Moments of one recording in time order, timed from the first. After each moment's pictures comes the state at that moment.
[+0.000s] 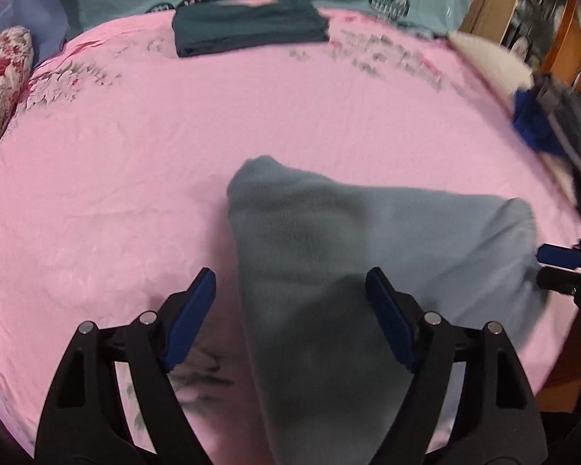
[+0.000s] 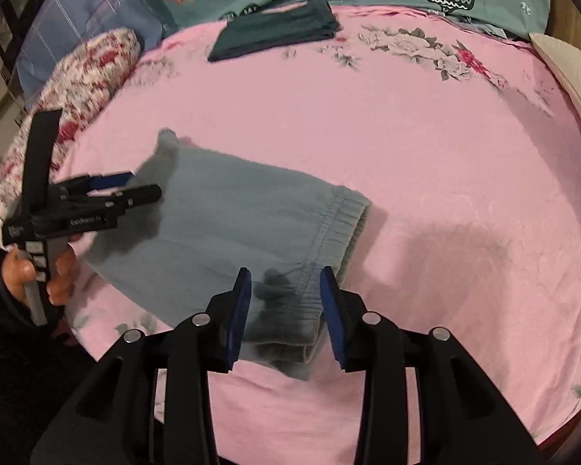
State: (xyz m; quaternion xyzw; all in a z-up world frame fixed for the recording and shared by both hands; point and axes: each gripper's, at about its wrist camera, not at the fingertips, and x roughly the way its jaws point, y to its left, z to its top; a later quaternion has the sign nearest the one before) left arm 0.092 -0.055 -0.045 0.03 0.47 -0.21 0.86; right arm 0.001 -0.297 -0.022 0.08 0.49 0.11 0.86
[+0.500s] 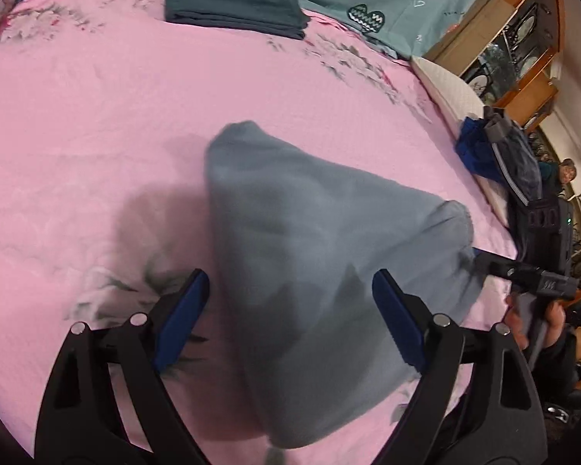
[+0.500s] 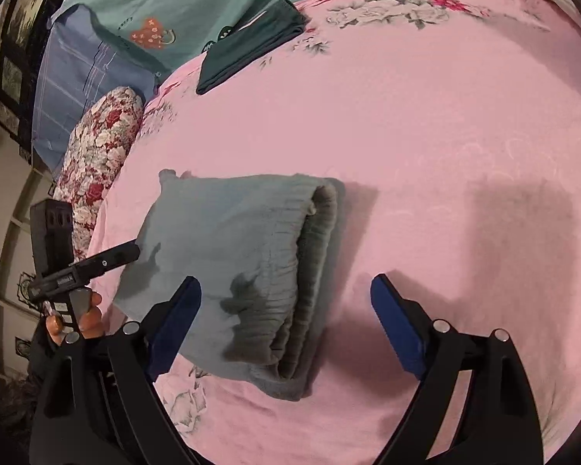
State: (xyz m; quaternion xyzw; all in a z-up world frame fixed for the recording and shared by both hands) left arm 0.094 -0.033 -0.066 -0.08 0.50 -0.30 0.81; right arm 0.008 -0.329 -0.063 0.22 0.48 0.15 0.84
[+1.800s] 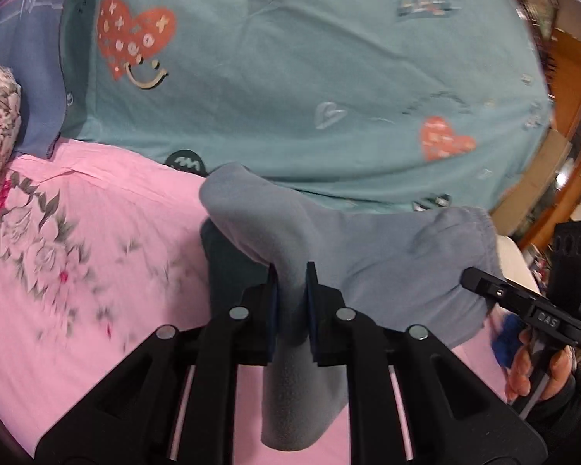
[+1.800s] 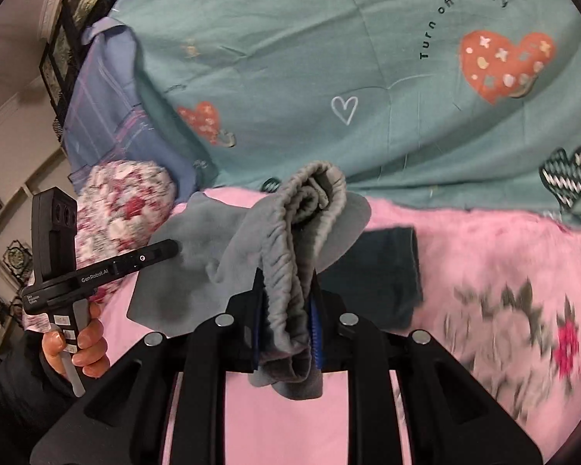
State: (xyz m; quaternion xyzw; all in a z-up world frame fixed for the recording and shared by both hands) left arm 0.410 -0.011 0.075 -0.15 0.37 -0.19 0.90; right arm 0.368 -0.283 0.098 0.10 0.35 0.22 0.90
